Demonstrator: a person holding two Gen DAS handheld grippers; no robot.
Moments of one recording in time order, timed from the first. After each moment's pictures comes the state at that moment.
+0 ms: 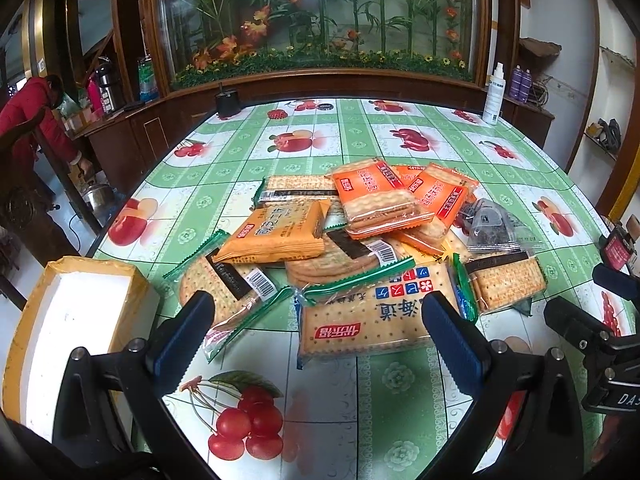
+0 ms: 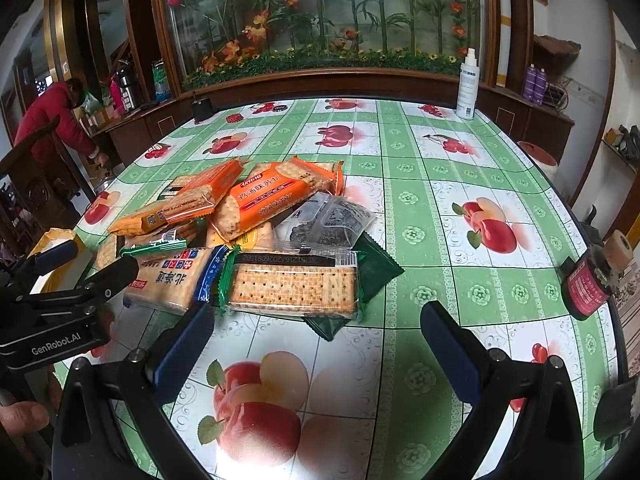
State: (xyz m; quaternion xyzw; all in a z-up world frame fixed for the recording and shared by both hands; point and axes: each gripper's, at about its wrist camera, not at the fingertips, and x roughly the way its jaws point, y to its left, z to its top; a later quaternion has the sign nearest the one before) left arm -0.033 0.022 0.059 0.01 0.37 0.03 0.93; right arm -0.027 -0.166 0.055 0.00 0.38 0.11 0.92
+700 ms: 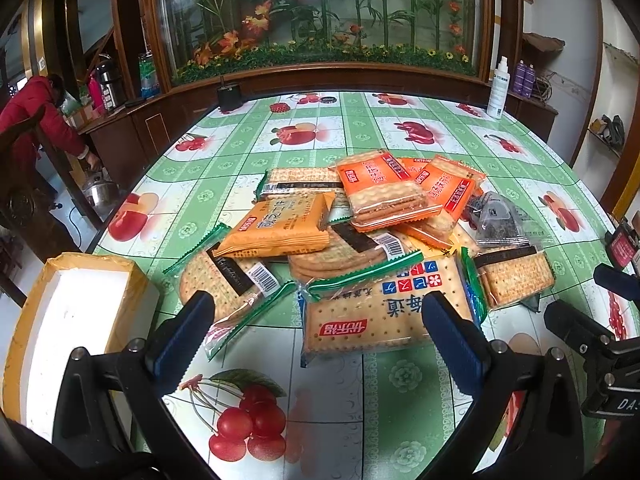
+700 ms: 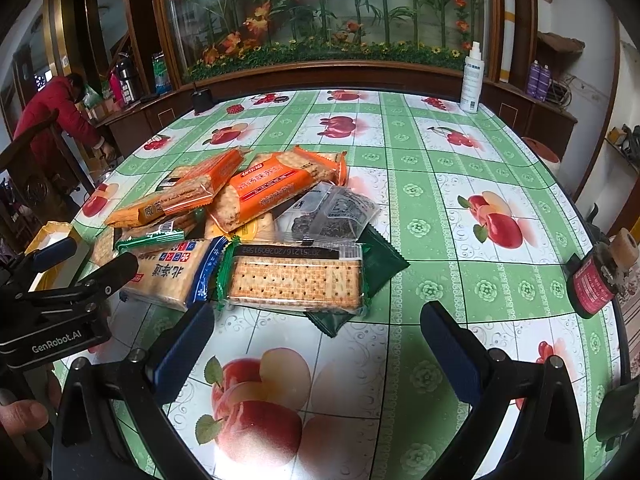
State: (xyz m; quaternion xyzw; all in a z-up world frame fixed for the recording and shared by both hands) left arm -0.028 0.025 0.051 0.01 0.38 0.03 0.92; right arm -0.024 -0.163 0.049 -0.01 0.39 0.11 0.91
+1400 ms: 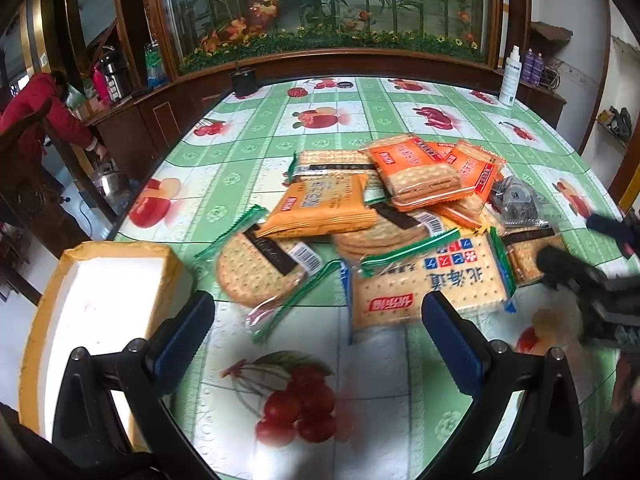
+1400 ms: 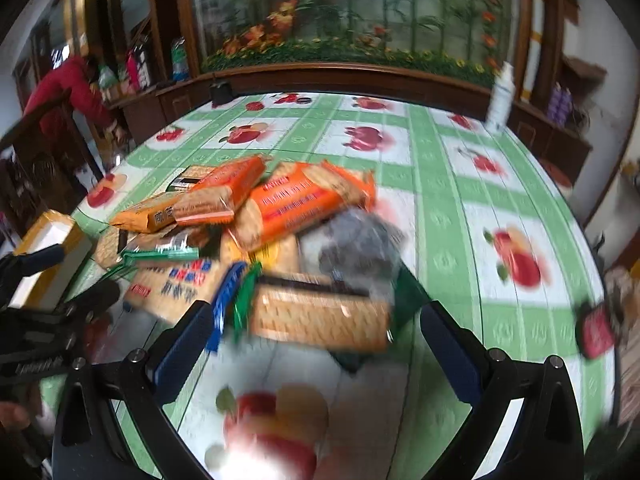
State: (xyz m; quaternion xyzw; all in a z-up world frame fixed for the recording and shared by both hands) left arm -0.039 0.050 0.052 0.02 0.41 0.05 0.91; right arm 0.003 -0.133 0.056 -0.06 0.39 0.14 0.91
